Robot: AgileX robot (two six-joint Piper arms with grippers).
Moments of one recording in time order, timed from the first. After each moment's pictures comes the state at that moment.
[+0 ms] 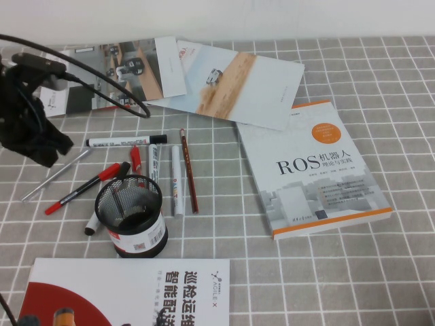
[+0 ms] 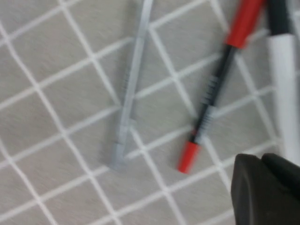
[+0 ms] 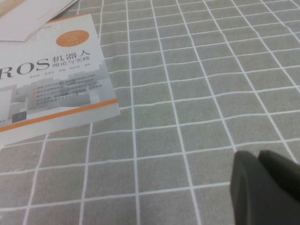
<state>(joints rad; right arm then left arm) -0.04 0.01 0.03 0.10 0.38 0.06 -0.06 1.81 -1.54 -0.07 1.18 0.52</state>
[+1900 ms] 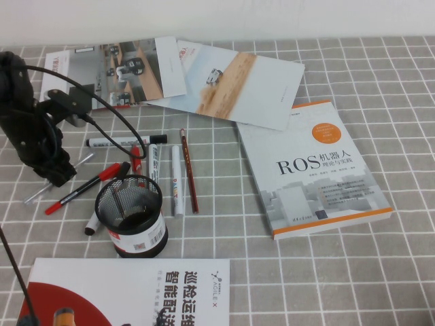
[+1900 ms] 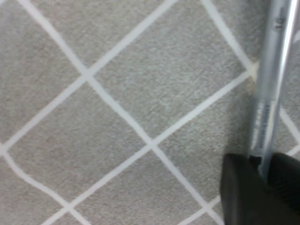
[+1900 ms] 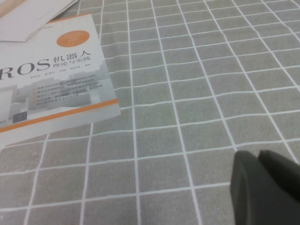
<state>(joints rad) -0.04 0.01 0.03 0.10 0.38 0.06 -0.02 2.15 -1.68 0.01 1.08 0.78</state>
